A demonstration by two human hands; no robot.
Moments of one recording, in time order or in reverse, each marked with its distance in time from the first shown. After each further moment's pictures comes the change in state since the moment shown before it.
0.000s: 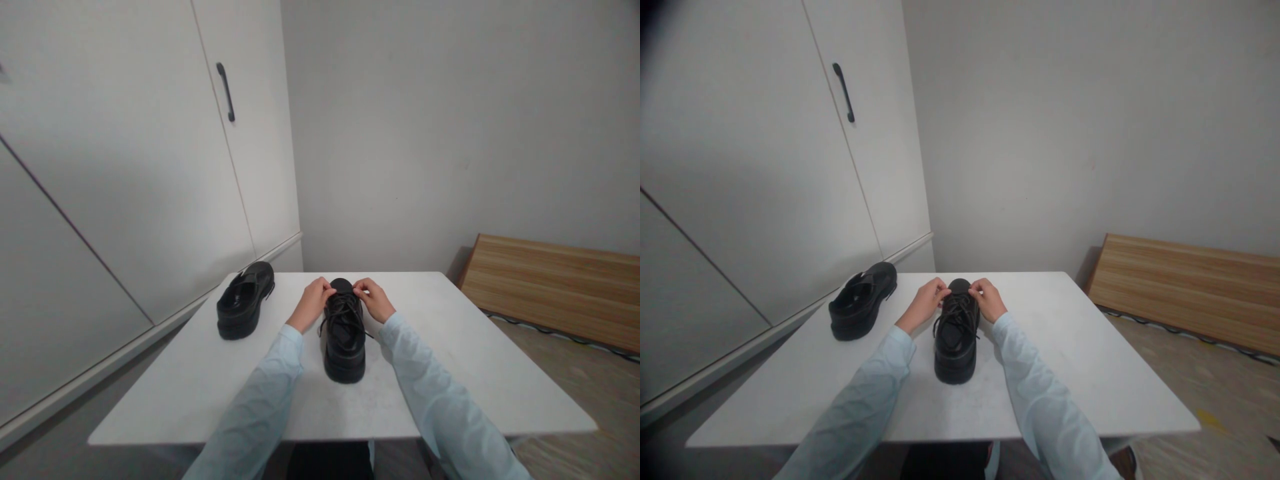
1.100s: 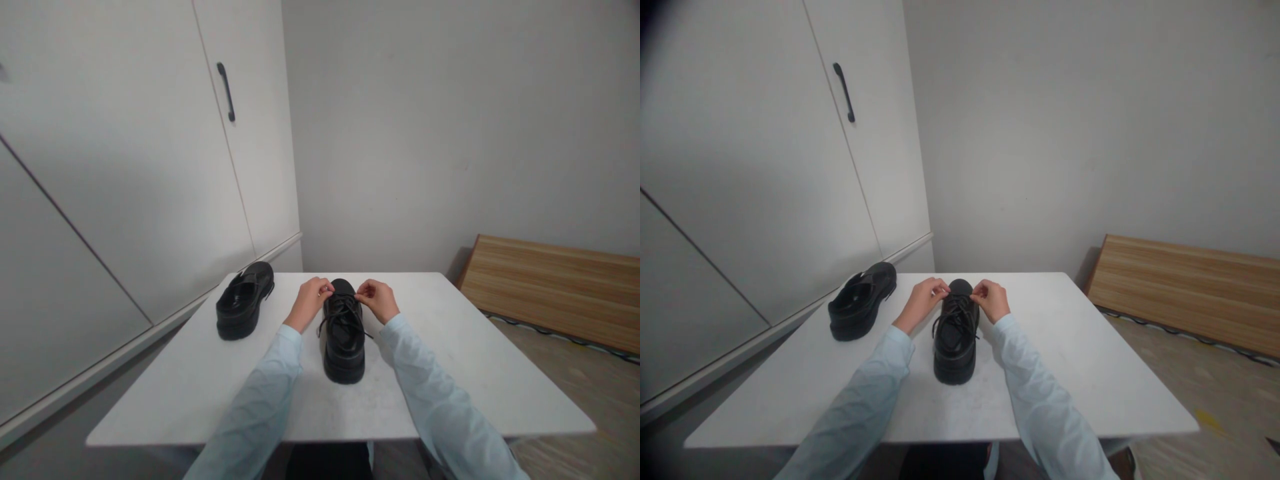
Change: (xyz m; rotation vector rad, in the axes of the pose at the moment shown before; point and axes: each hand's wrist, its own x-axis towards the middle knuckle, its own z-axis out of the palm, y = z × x) left_hand 0.000 0.006 -0.013 0.140 -0.002 0.151; right_hand -0.004 -0.017 -0.011 -0.131 0.052 0.094
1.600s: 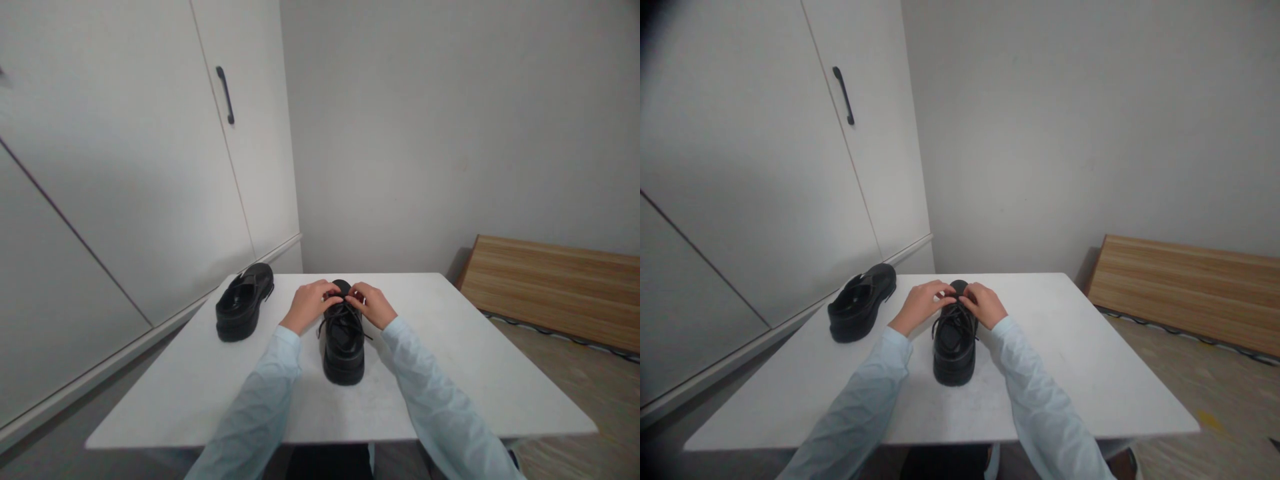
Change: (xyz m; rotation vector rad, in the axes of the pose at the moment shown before) left_hand -0.003 0.012 -0.010 0.180 -0.116 0.072; right_hand -0.005 -0.025 -0.002 -0.206 -0.191 -0.247
